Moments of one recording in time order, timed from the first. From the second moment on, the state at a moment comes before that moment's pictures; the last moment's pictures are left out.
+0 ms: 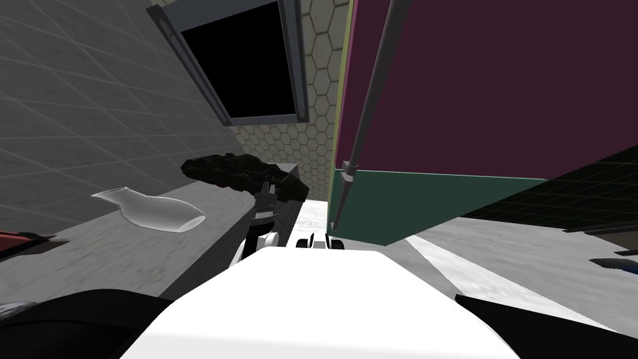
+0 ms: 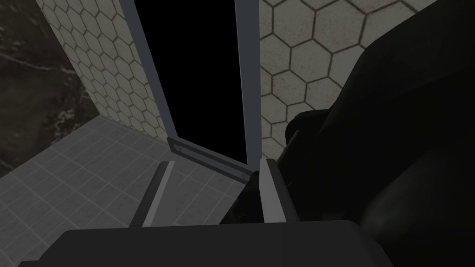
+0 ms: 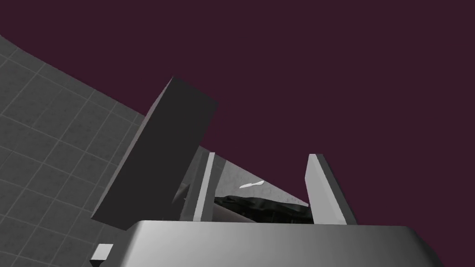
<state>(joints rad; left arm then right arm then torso) 0.52 -0.02 0.00 -2.21 -0.03 -0.45 0.14 -0.36 -2.49 -0.53 -1.53 0.68 -0.73 0.46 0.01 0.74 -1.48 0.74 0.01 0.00</state>
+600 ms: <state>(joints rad) 0.52 -0.02 0.00 -2.21 -0.03 -0.45 0.14 -0.36 -2.53 -0.54 -1.50 0.68 -0.75 0.47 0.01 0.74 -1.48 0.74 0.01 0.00</state>
